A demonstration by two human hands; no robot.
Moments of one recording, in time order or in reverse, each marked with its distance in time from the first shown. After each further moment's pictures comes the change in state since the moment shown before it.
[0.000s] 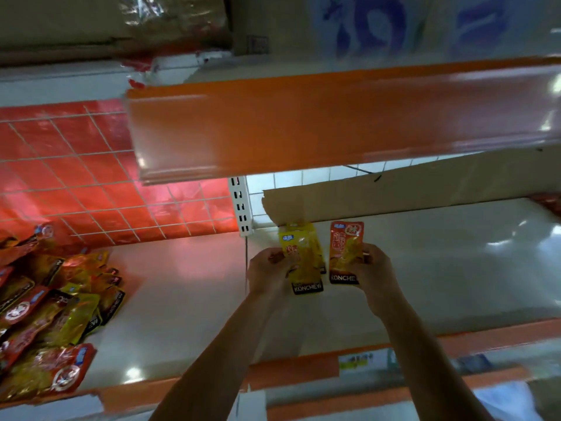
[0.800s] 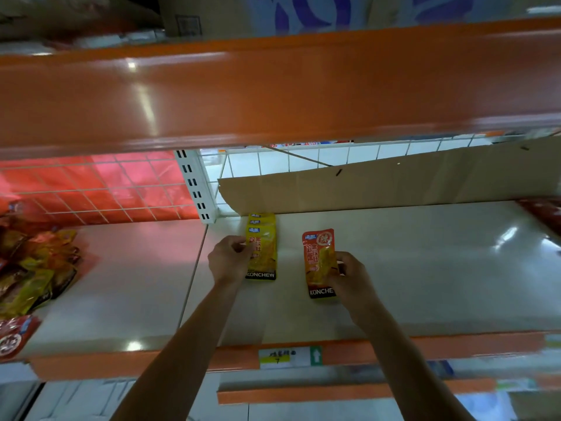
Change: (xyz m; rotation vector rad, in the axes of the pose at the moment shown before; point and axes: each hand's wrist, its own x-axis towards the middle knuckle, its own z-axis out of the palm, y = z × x) left_hand -0.001 -0.002 0.054 0.429 0.403 0.119; right_hand 0.023 0.024 -0.079 -0.193 -0.225 -0.027
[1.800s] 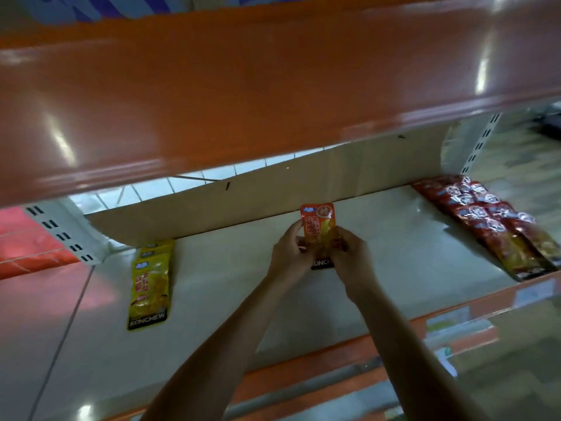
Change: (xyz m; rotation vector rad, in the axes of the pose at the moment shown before) left_hand -0.119 0.147 0.196 -0.129 -0.688 0.366; right_hand 0.042 0.018 -0.166 0.134 0.283 -0.101
